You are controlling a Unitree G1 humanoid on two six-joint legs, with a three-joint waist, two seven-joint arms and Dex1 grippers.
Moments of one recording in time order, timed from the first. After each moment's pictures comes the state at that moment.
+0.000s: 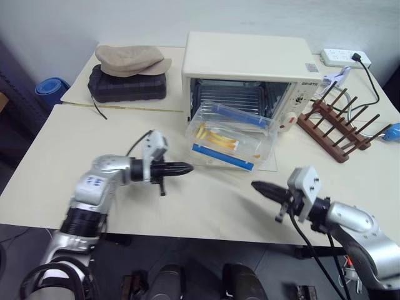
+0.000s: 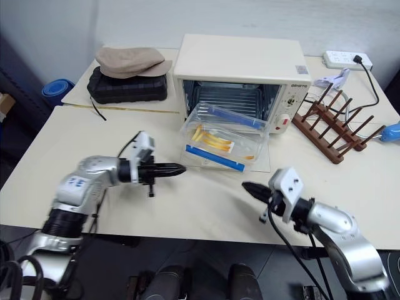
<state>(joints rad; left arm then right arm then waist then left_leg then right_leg) -0.58 0.47 -0.13 0.10 -0.38 0.52 -0.97 -0.07 -0.65 -0.05 -0.38 0.45 0.35 0.71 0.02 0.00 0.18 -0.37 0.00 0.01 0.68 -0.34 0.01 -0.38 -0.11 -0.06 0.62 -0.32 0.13</state>
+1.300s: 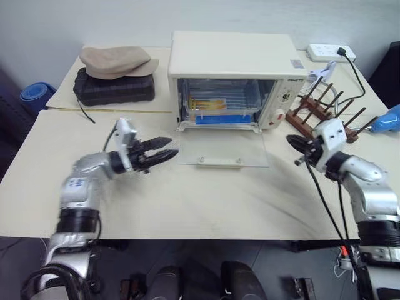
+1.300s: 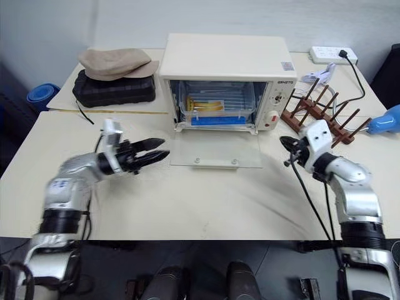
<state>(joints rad) -0.48 0.66 0.13 0.15 -0.50 0.35 -1.20 -0.39 -0.70 -0.16 0.29 0.26 0.15 0.80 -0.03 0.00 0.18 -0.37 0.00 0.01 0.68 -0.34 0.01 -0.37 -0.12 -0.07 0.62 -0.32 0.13</state>
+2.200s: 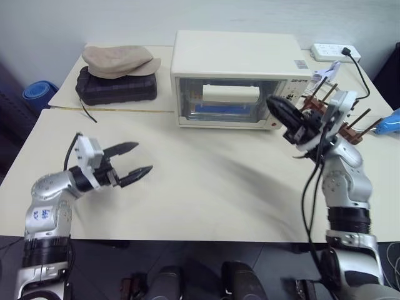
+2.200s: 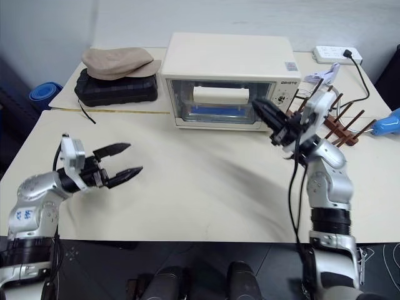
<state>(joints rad) -0.24 0.62 0.26 0.14 -0.42 0.05 -1.08 -0.47 -0.53 -0.18 0.11 0.56 0.09 1.06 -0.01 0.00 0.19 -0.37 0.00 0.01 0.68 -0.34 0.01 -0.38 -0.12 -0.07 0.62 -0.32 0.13</state>
